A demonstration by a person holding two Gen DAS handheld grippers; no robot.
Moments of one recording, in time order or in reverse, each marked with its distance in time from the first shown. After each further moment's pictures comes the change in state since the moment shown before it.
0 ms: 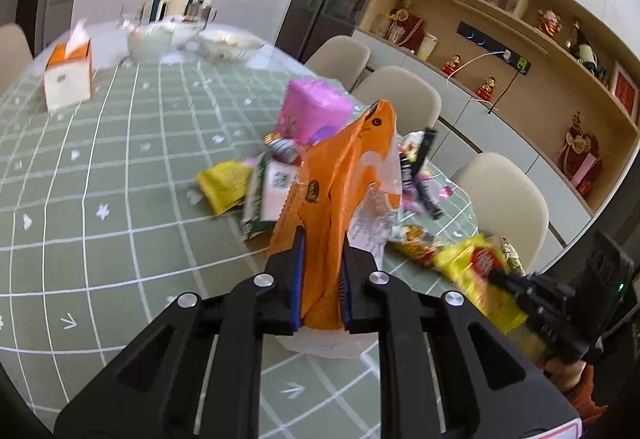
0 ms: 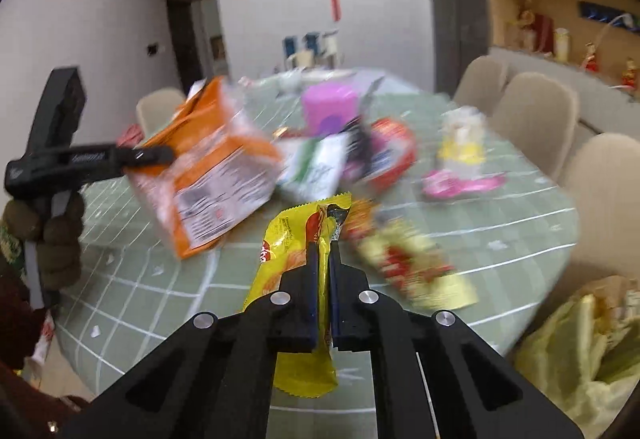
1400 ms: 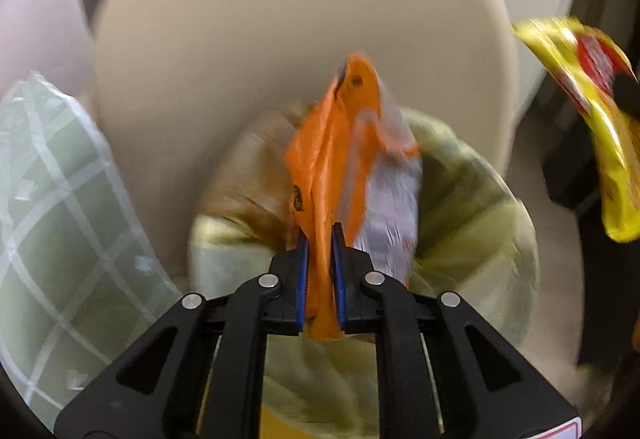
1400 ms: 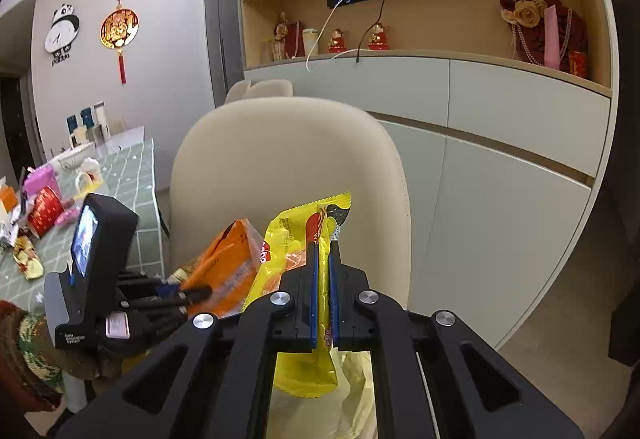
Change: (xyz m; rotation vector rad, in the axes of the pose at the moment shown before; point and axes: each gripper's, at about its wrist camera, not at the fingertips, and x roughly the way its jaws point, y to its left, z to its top) left arm 0.336 -0.443 -0.145 0.593 0.401 -0.177; right arm -0.151 -0.326 -0.102 0.288 -0.095 -0.593
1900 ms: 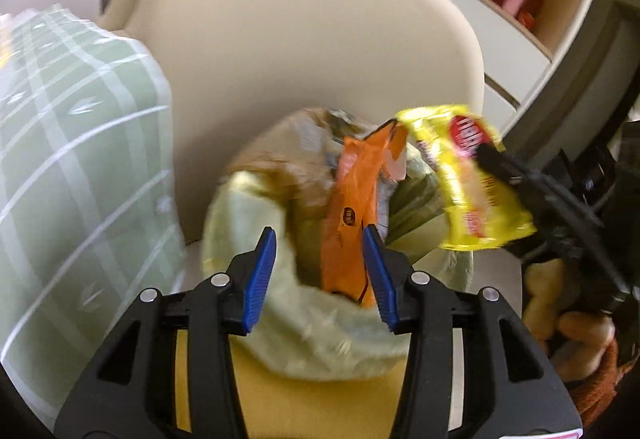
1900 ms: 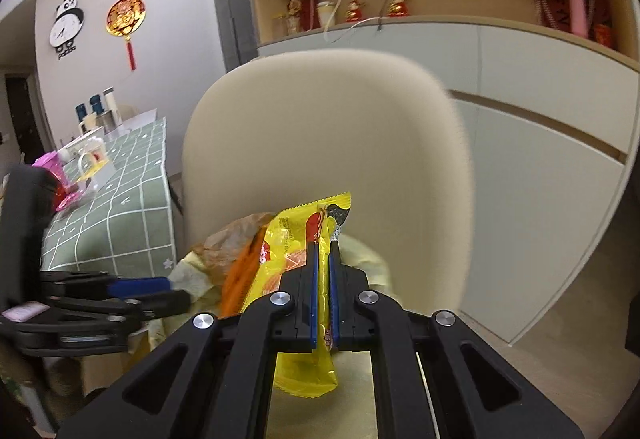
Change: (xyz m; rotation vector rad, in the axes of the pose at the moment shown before) left arm -0.063 0.054 -0.030 -0.237 -0.102 -0.124; right arm 0.050 0.036 -0.012 0.018 0.080 0.100
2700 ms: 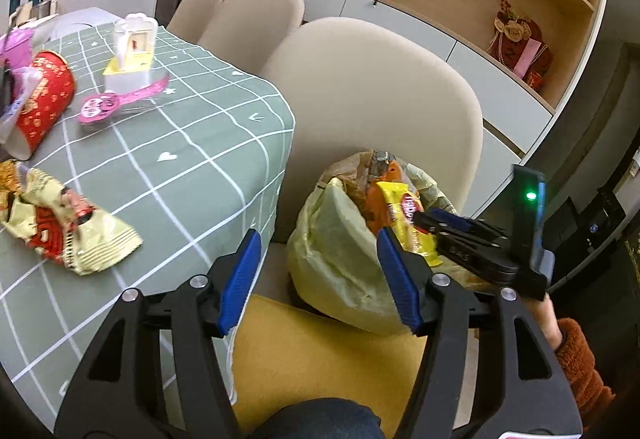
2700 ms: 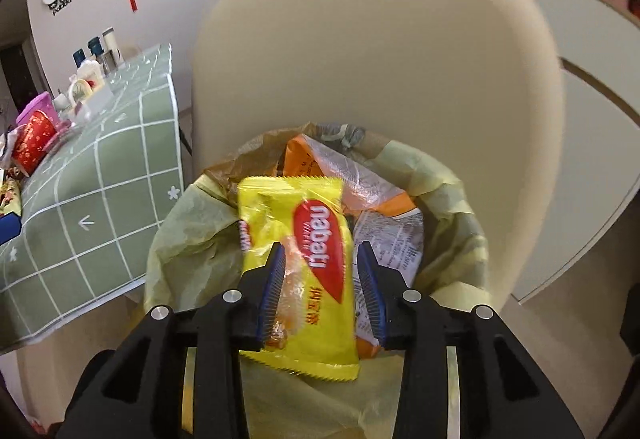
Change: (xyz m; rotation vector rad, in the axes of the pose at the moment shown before) left arm -0.120 0.044 -0.048 -0.084 -0.167 0.070; right arm 0.029 0.034 -0.029 -0.027 0.208 -0.022
